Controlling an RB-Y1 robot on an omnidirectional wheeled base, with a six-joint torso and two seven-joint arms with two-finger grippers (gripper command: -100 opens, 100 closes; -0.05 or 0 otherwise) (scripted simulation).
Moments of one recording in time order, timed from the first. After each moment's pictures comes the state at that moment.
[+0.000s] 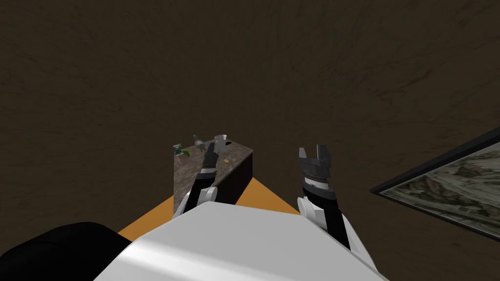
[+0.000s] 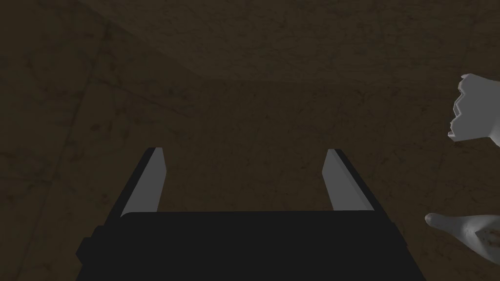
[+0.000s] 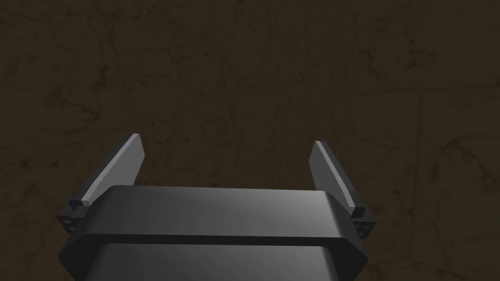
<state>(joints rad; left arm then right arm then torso) 0.46 -0.01 0.03 -2.30 -0.07 -0.36 -0.17 0.45 -0.03 -0.06 -2.28 0.05 -0.61 -0.04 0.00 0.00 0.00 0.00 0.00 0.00</state>
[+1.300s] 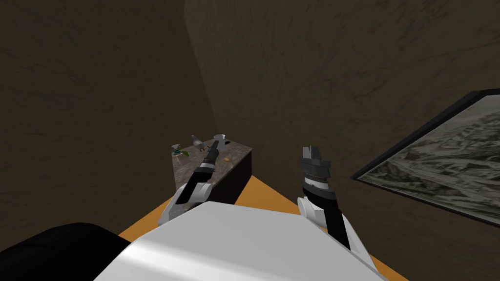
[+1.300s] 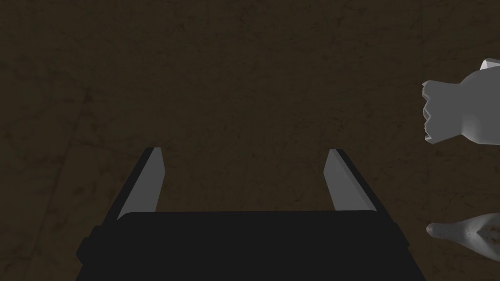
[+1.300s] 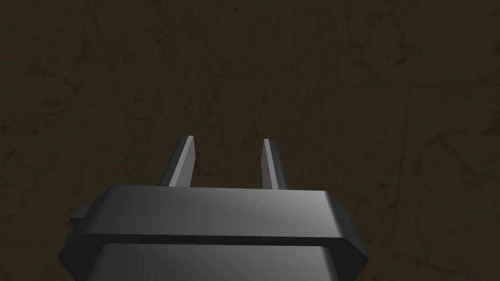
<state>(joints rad) 0.40 0.17 0.07 -2.37 -0.02 -0.07 -0.21 0.45 -0.03 -0.06 -2.28 0.05 -0.61 -0.04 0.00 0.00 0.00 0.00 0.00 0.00</state>
